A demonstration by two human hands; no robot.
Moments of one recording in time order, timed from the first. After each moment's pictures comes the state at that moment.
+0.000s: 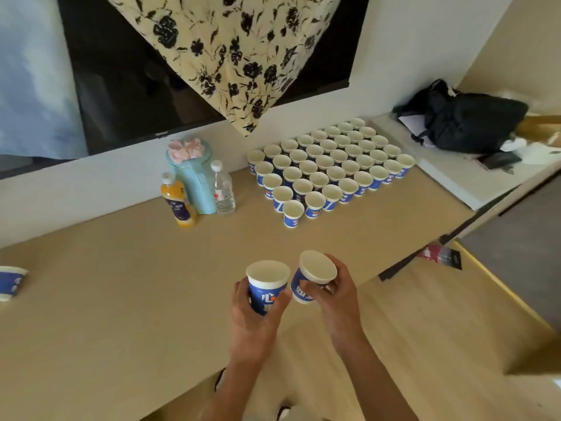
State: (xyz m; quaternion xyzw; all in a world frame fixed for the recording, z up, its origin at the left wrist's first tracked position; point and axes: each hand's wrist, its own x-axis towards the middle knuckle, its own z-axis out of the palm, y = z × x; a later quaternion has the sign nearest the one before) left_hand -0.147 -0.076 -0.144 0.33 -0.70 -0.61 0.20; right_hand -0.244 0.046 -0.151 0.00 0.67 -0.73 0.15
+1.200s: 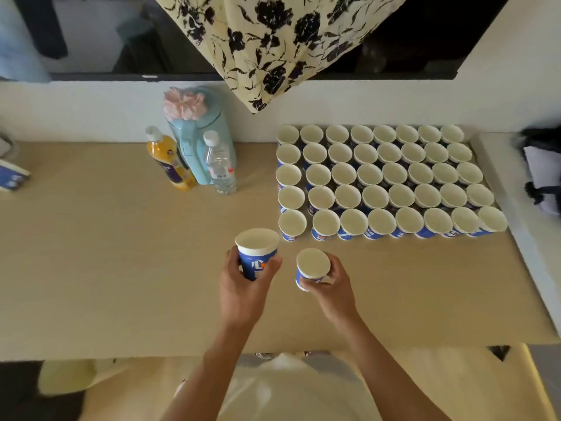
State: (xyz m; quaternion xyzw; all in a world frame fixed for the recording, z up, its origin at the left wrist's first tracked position) left_hand -0.363 -0.051 -0.181 0.53 -0.57 -0.56 0.28; right_hand -0.510 0.055 -0.262 -0.15 0.74 -0.54 0.36
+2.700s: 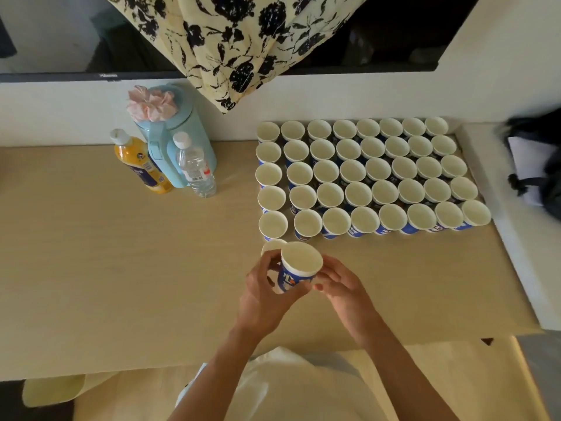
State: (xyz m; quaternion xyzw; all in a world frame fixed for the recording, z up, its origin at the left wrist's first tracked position) left_hand -0.411 -0.026 -0.191 0.42 -0.69 -0.56 0.17; right_hand -0.557 0.093 -0.234 -0.16 0.58 -0.63 0.50
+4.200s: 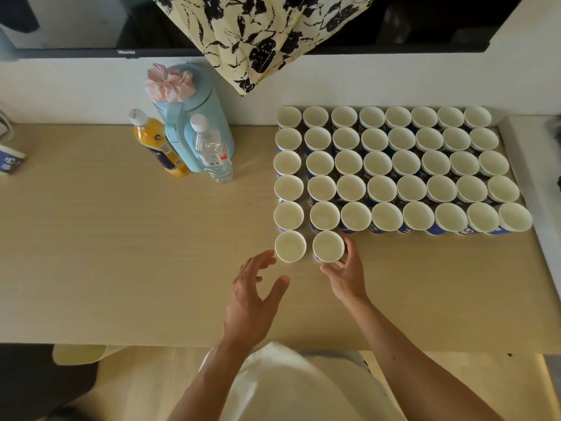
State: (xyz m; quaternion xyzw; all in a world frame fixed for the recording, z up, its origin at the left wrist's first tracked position) left_hand -0.376 -0.025 -0.204 0.48 -0.71 -0.48 0.18; right_hand -0.578 0.053 -0.329 -0.18 0.77 -0.51 0.34
